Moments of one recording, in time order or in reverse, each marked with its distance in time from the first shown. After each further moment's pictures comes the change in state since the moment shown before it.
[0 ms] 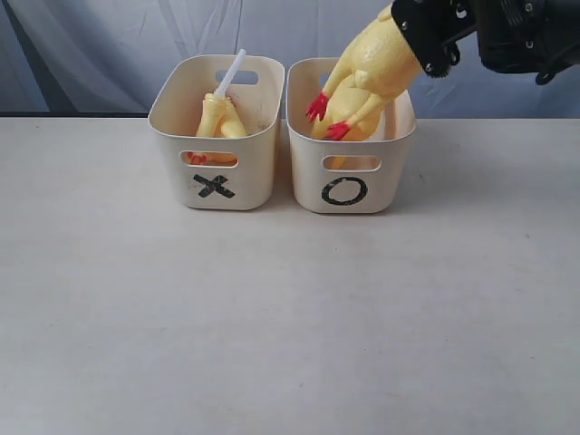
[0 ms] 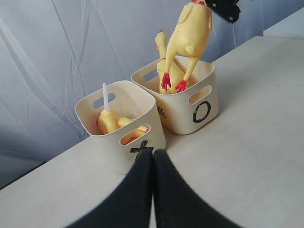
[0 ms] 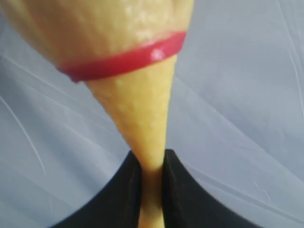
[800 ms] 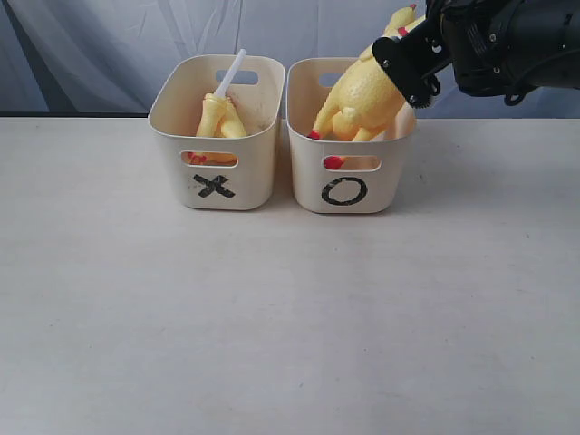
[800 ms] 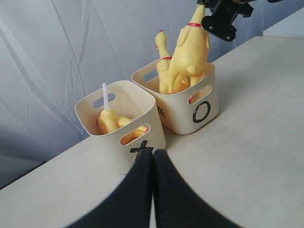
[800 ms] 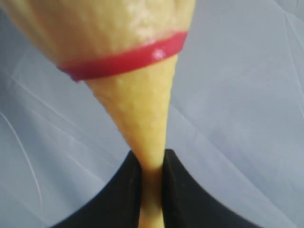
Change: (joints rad) left arm 0.000 0.000 0.000 0.000 0.000 0.000; right arm 0.000 0.077 0.000 -0.004 -0.063 -0.030
